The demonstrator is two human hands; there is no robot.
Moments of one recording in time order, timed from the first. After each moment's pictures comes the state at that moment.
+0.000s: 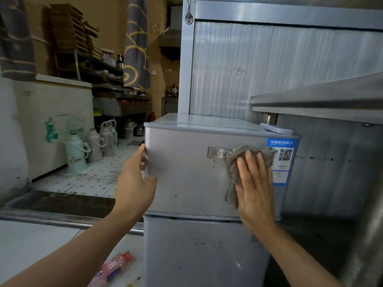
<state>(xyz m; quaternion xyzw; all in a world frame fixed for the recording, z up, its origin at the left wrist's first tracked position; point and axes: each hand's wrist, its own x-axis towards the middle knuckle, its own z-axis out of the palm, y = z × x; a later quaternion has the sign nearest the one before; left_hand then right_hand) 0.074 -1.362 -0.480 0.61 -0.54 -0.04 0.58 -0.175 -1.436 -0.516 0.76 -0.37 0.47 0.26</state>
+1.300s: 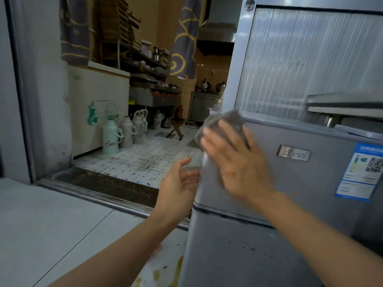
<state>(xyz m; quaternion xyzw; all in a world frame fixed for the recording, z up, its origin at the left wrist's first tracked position) 0.111 -1.346 -0.511 0.55 -0.52 -0.23 0.62 -0.032 -1.427 -0.458 0.79 -0.21 0.31 0.48</state>
